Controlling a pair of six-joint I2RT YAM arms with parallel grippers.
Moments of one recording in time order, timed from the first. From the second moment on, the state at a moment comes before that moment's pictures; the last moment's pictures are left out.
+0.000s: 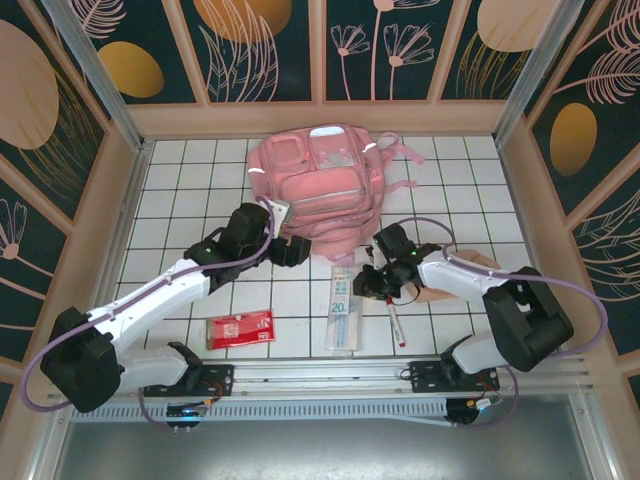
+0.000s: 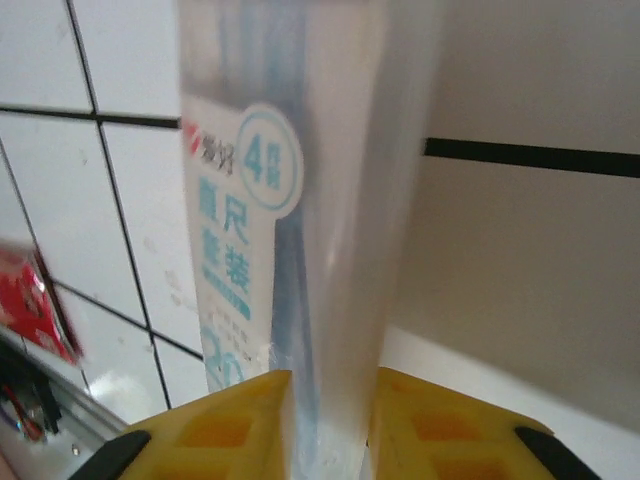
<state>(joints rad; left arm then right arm) -0.67 1.22 0.83 -0.25 0.06 -0.31 0.59 1.41 0.68 -0.47 -0.44 0.63</state>
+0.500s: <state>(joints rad) -0.66 1.38 0.96 -0.28 -0.03 -0.09 0.43 1.14 0.73 -0.68 0.01 0.73</state>
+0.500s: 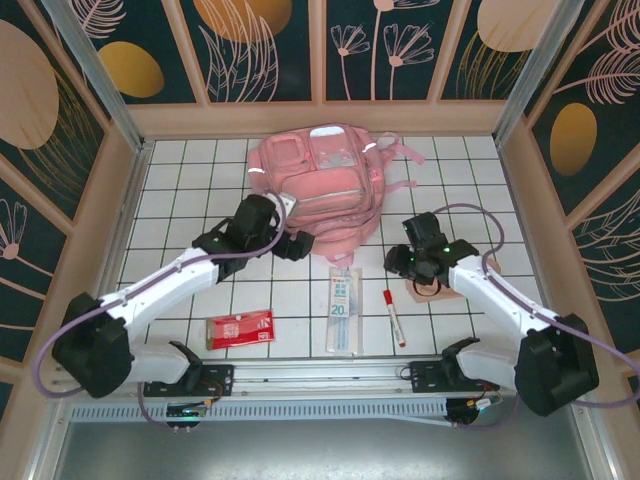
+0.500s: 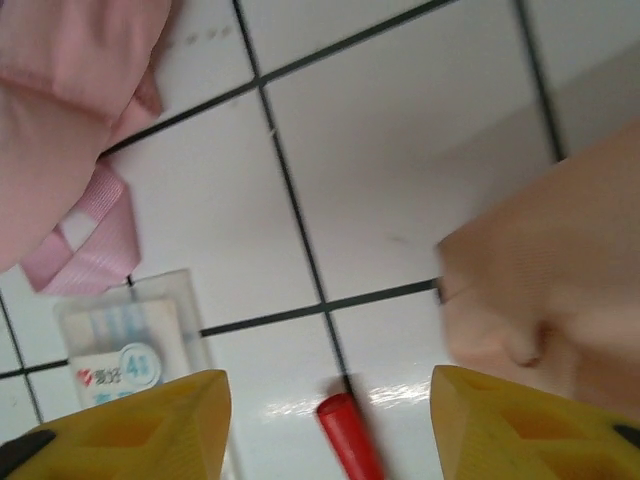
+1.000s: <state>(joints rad) -0.58 1.60 1.18 -0.36 0.04 0.01 0.54 1.21 0.75 -0.65 -0.24 0.62</state>
